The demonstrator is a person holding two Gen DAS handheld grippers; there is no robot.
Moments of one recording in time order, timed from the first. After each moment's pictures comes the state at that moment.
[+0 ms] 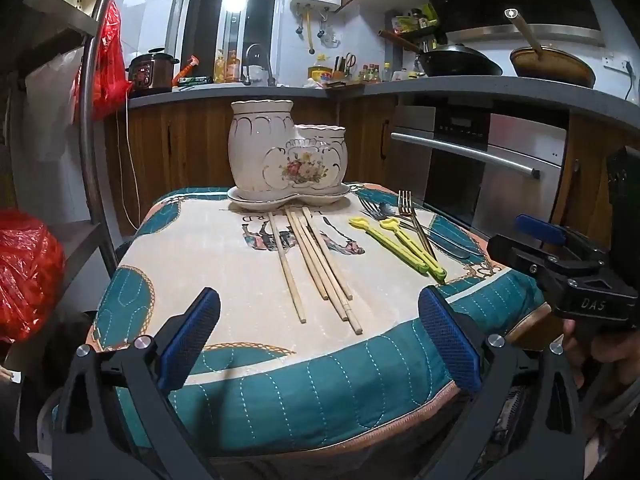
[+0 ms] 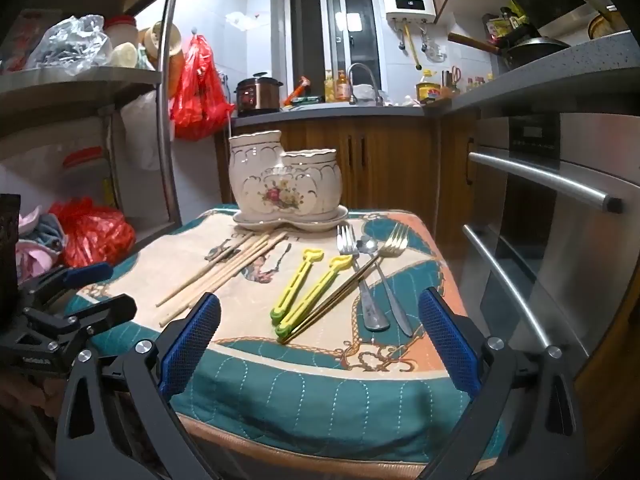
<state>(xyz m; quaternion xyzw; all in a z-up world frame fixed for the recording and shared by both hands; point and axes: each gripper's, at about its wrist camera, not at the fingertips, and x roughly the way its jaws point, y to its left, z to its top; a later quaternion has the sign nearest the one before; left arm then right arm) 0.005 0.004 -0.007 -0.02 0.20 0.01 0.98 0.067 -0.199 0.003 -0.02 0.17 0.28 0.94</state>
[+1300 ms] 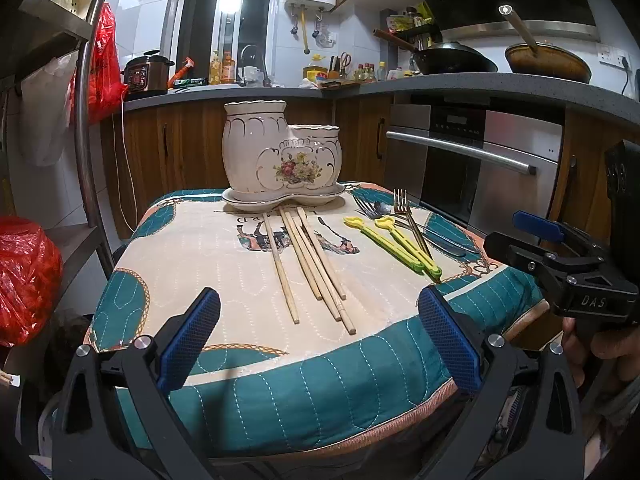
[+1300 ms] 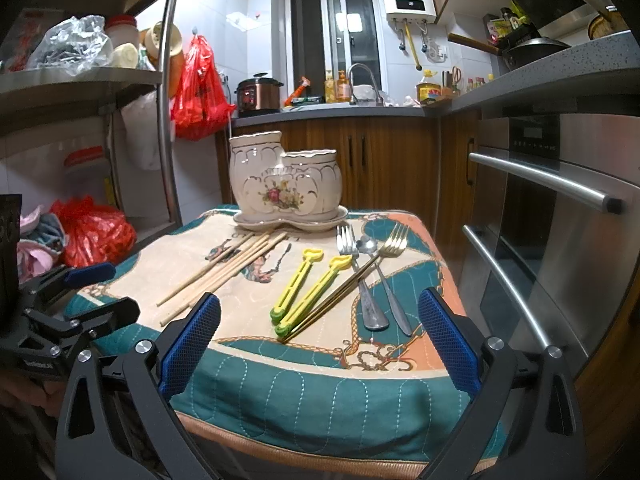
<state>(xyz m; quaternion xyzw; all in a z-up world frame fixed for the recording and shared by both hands) 0.007 -0.001 -0.006 -0.02 0.20 0.00 0.98 0.066 -0.199 0.000 -0.02 0.17 0.29 0.94</state>
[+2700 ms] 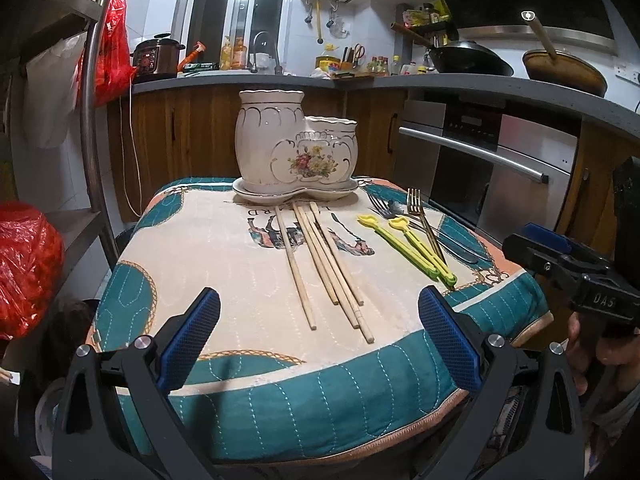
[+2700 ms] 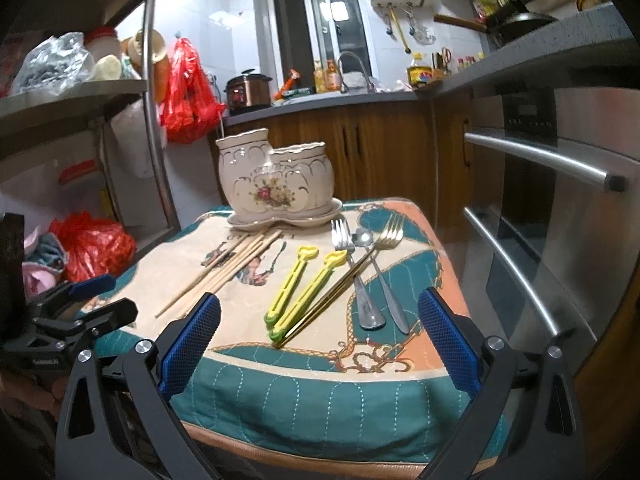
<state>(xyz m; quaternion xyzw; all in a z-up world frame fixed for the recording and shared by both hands) 0.018 0.014 0.001 -0.04 0.22 0.01 0.97 0.083 -0.207 0.003 0.02 0.20 0.28 0.94</state>
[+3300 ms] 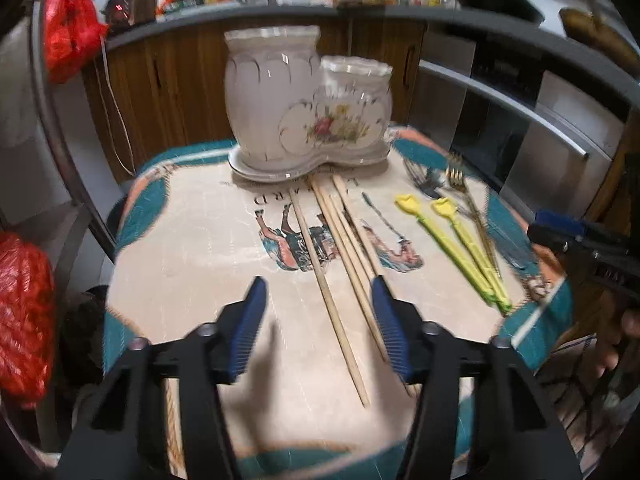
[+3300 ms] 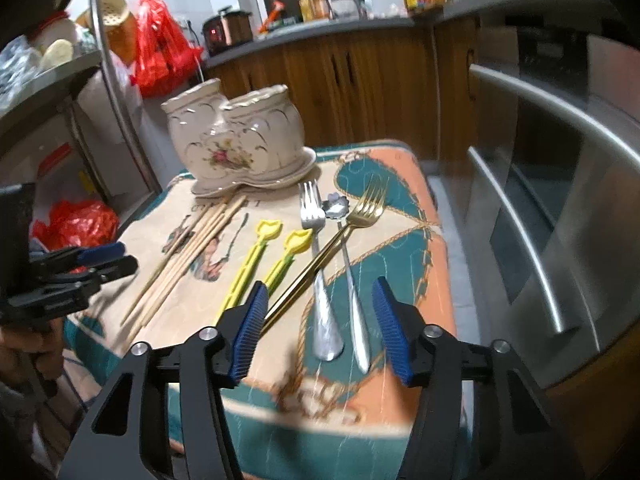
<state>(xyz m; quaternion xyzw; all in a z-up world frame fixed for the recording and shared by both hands) 0.124 0.046 0.014 -0.02 0.38 0.00 0.92 0.175 -0.205 0.009 0.00 0.35 0.29 0.89</state>
